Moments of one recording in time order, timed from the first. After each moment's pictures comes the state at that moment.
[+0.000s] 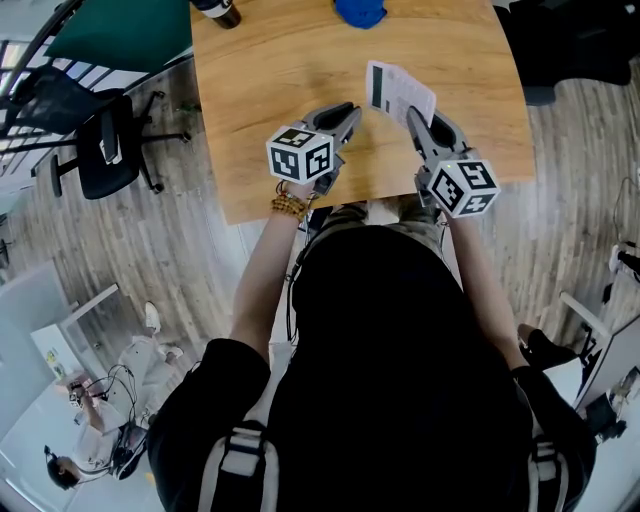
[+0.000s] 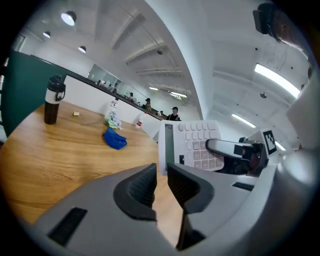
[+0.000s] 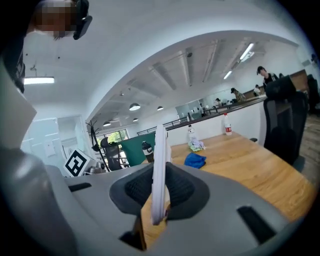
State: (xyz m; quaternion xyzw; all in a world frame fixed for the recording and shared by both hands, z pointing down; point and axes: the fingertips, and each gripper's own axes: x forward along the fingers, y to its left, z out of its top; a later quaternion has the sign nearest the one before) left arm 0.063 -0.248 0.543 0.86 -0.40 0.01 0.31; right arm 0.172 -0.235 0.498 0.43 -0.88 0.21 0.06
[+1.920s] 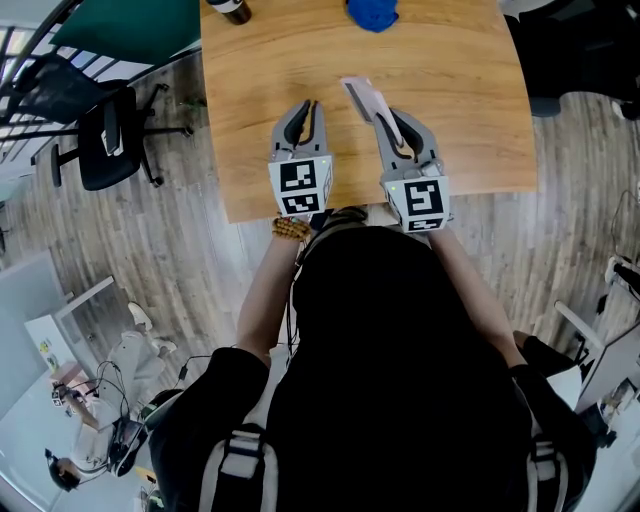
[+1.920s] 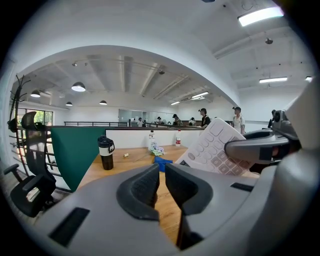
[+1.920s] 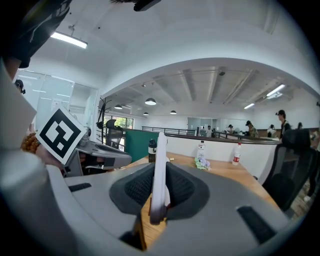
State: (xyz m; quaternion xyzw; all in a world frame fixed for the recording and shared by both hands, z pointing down) left arm -0.036 -0.240 0.499 0.76 -0.64 0.07 0.11; right arm 0.082 -0.225 0.475 0.43 -0.90 0.01 0.13
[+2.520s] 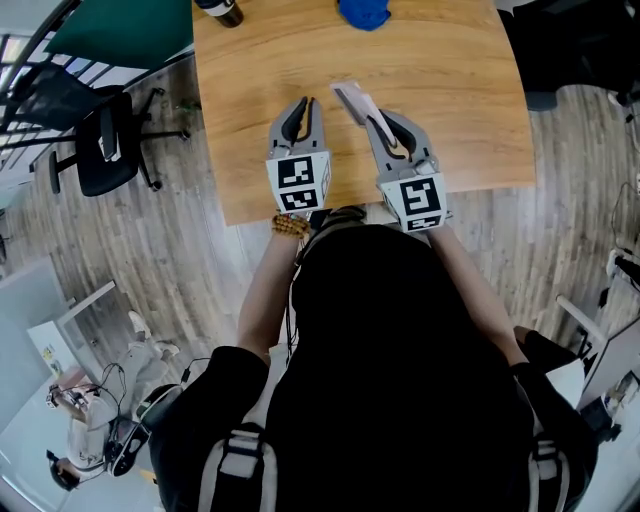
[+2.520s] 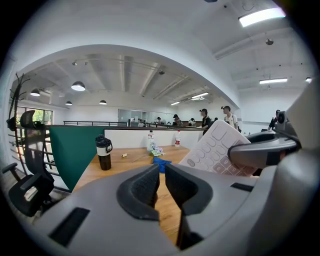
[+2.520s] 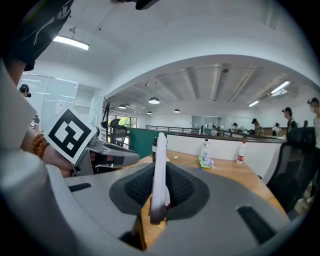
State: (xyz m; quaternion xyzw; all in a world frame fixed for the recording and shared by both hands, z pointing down) left arm -0.027 -0.246 0.501 0.76 -0.64 0.07 0.11; right arm 0.082 -0.217 0.480 0.40 -0.91 0.01 0.14
